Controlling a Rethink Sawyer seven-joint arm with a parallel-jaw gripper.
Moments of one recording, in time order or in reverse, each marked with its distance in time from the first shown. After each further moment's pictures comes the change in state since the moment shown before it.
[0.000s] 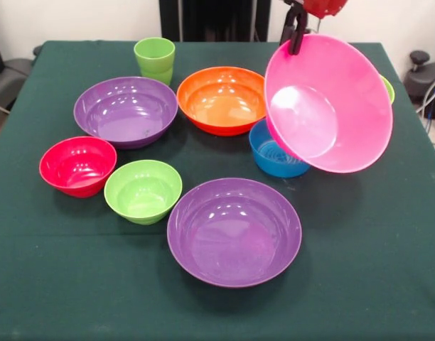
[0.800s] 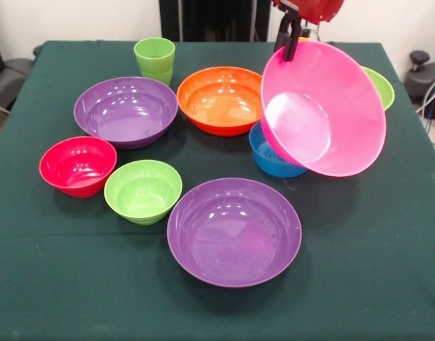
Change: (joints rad) arm -0.012 0.008 0.011 0.021 -0.037 -0.075 0.000
